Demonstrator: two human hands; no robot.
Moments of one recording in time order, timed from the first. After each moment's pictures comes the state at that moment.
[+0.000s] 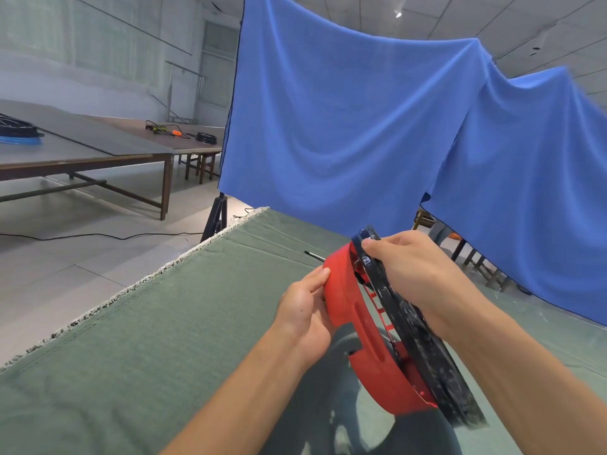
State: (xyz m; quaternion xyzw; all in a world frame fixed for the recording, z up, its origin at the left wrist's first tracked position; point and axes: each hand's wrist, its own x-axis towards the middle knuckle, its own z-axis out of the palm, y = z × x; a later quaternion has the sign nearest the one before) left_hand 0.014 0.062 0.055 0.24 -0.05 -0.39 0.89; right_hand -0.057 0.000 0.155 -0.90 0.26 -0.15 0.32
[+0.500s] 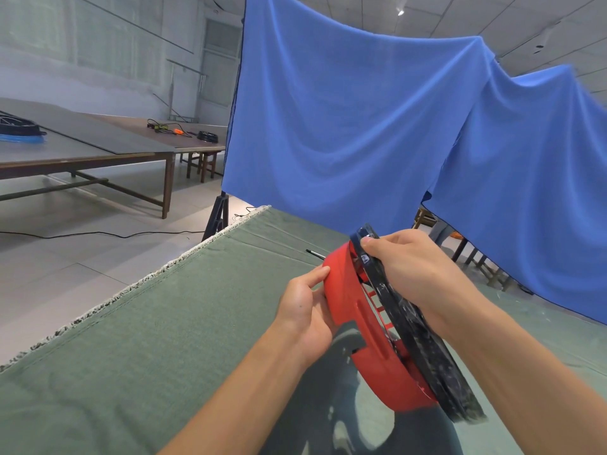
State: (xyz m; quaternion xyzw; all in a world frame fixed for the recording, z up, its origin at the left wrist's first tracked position) left_hand 0.015 0.065 0.057 0.23 -0.04 -0.42 0.88; right_hand -0.054 0.001 0.151 -0.90 0.26 -0.15 0.32
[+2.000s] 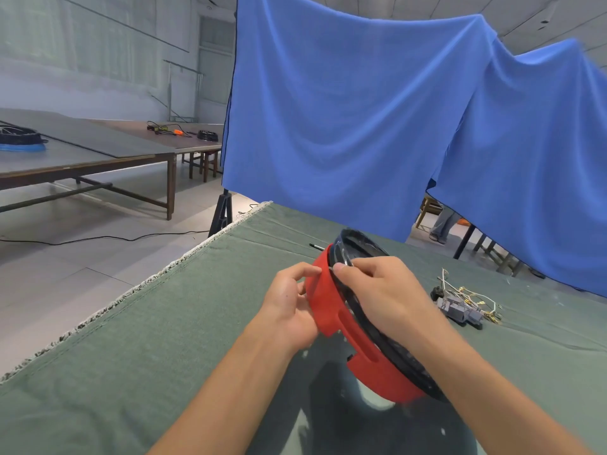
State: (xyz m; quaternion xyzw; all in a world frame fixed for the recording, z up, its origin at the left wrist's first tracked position) left_hand 0.039 0.069 0.044 0.32 0.02 -0.42 0.85; right_hand -0.044 -0.010 0.097 -0.92 0.15 -0.18 0.31
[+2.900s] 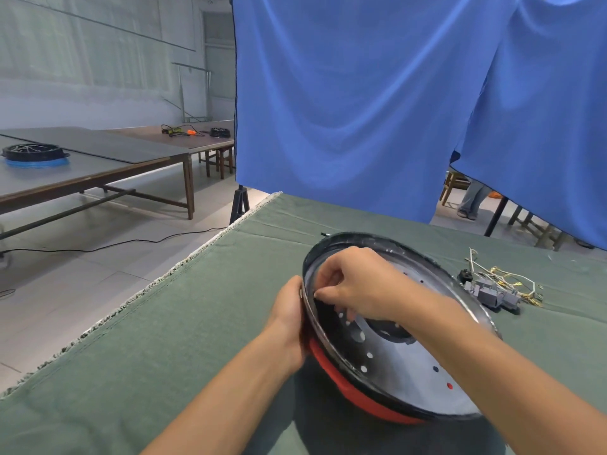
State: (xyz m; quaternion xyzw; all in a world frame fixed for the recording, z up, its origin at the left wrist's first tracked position) left_hand 0.053 0.051 0.002 0.50 -0.01 -0.34 0.80; right_hand 0.009 -0.043 0.072 -0.97 0.03 -0.02 0.23
